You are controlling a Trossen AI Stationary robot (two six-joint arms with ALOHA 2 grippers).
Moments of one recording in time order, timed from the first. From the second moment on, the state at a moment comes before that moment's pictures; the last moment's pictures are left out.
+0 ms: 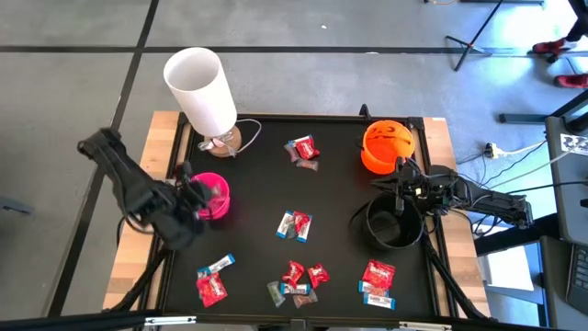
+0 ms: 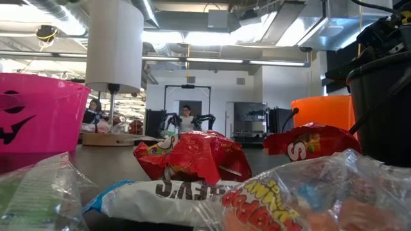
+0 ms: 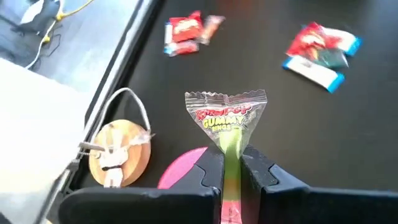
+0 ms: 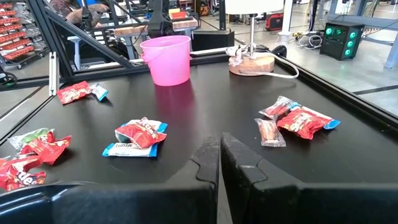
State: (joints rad) left arm -0.72 1.21 1.33 -1.57 -0.78 -0.96; right arm -0.16 0.00 0.10 -0.24 -0.07 0.07
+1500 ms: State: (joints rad) left arm -0.56 0.90 0.86 -0.58 -0.95 -0.54; right arm -0.16 0.00 0.10 -0.24 -0.07 0.07
